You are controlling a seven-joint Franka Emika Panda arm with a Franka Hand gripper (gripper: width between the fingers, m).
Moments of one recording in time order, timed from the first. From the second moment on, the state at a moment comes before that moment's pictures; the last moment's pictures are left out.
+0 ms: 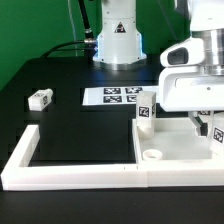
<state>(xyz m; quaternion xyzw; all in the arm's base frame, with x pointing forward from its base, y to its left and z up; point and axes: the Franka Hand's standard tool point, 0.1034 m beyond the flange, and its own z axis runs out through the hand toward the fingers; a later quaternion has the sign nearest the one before) 0.679 0.109 0.064 -0.97 0.22 -0.05 0.08</state>
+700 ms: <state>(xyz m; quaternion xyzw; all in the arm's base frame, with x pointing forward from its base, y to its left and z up) 0.676 0.100 0.057 -0.94 0.32 -0.04 0.07</state>
